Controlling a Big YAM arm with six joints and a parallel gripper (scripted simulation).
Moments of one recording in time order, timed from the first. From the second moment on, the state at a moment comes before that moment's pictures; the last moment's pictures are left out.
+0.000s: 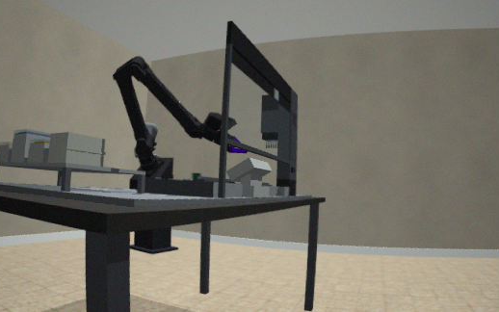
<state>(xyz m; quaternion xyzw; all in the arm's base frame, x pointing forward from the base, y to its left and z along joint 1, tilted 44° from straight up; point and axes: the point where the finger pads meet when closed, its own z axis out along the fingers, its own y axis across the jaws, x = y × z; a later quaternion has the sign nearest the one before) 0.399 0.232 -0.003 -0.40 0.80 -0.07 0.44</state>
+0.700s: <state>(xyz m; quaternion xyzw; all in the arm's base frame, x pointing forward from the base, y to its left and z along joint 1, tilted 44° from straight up) 0.340 0.173 0.040 -0.33 0.87 -0.18 0.32</state>
